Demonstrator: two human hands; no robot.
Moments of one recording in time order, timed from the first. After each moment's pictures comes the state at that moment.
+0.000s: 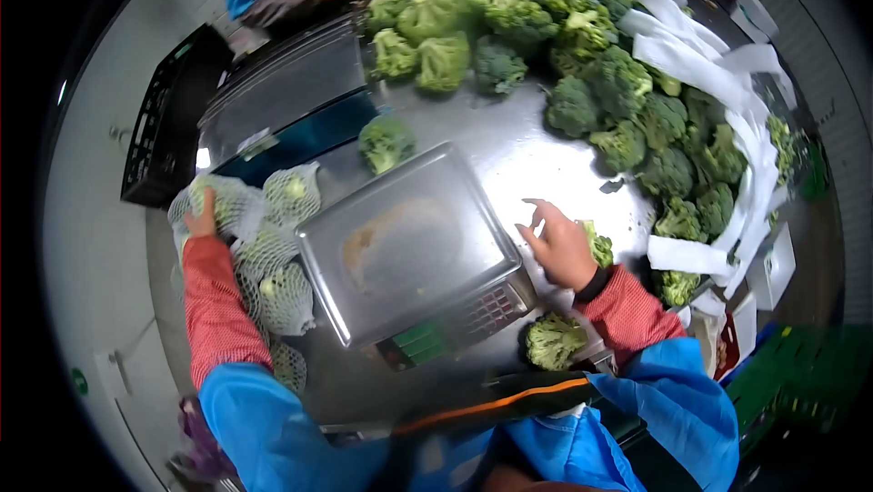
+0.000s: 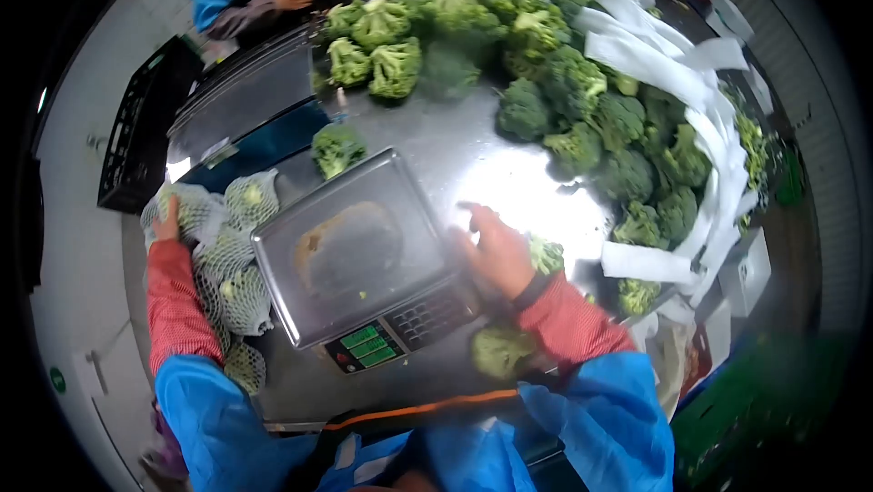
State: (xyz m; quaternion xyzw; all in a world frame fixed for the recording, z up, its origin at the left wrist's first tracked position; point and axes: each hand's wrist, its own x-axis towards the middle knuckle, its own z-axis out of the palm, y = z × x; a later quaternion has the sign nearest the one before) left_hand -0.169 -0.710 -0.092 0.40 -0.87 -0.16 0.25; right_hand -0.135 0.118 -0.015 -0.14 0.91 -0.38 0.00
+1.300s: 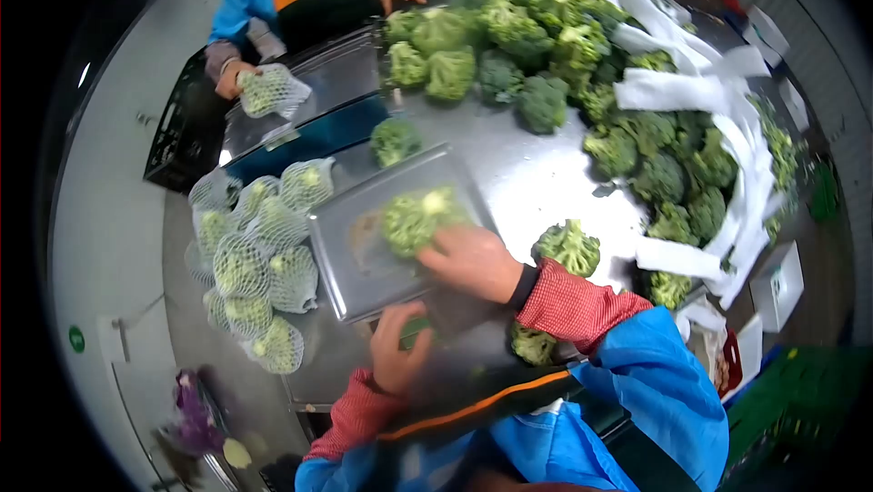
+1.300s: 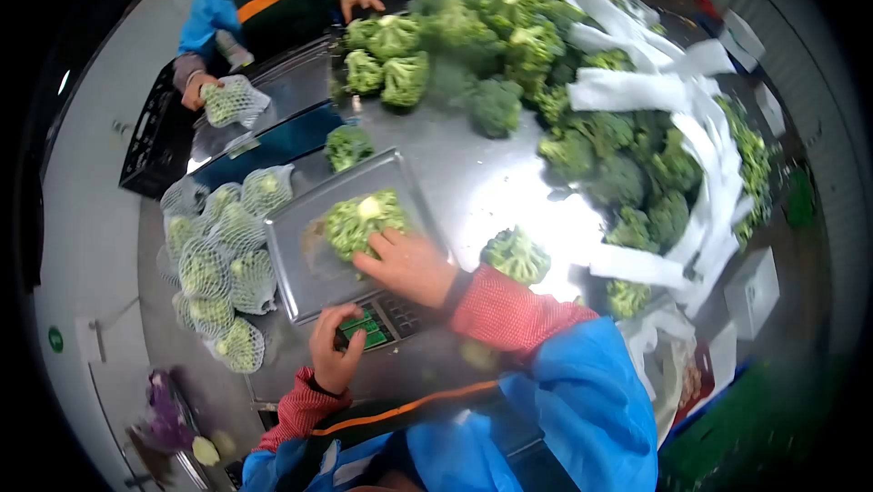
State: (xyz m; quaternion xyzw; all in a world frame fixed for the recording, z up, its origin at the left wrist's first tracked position) left_hand 0.049 -0.110 0.043 -0.03 -0.89 -0.43 0.13; right_hand -0.109 0.050 0.025 -0.52 0.80 -0.25 -0.16
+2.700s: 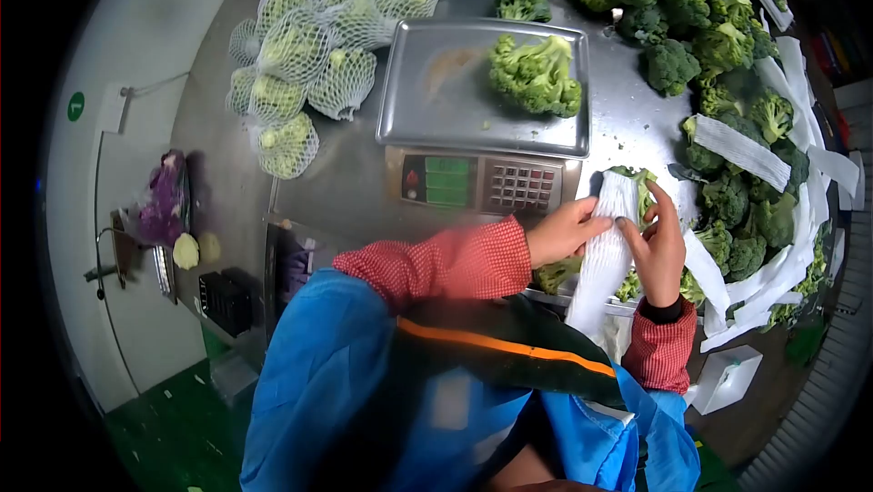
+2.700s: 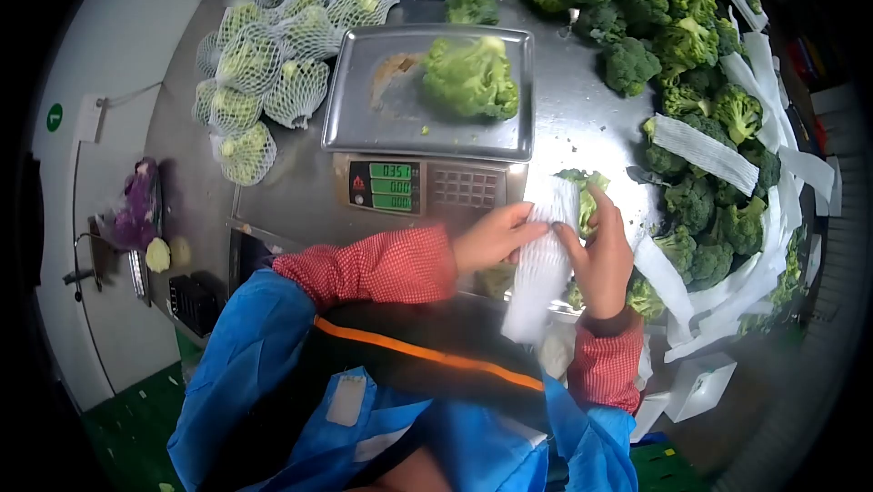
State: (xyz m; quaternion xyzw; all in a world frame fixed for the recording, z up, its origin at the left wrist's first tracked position) left_hand 0.007 0.030 -0.030 0.07 -0.55 -0.81 -0.19; right_hand -0.049 0.198 0.042 -0.18 0.91 -0.36 0.06
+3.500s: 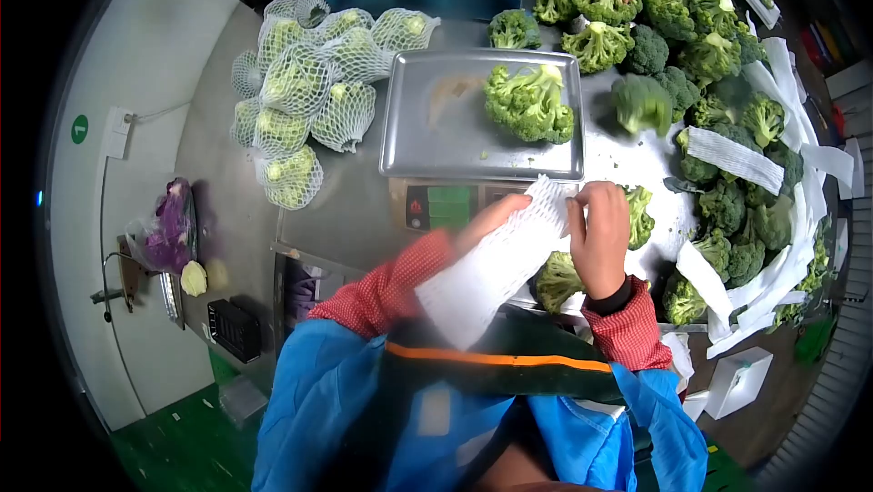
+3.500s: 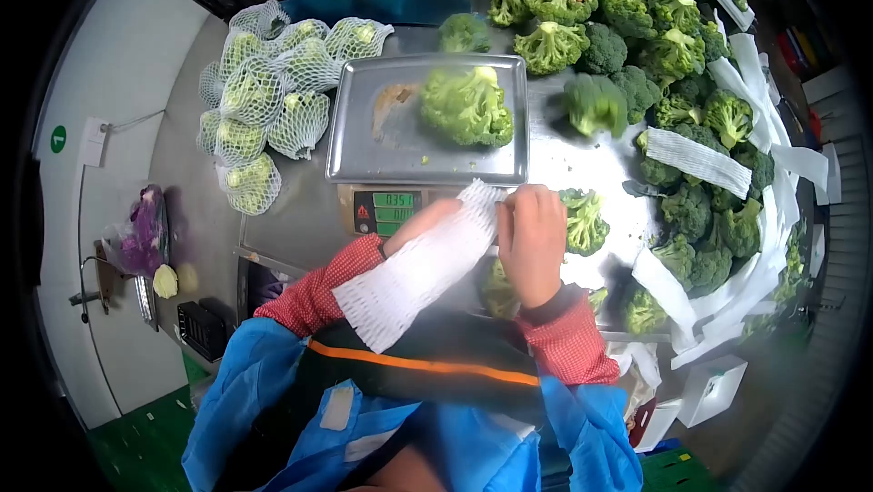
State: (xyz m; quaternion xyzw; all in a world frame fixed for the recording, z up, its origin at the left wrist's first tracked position) left_hand 0.029 -0.066 -0.014 0.17 -0.20 -0.93 -0.26; right_hand -0.046 0.105 0.036 -0.35 0.86 -0.37 -0.08
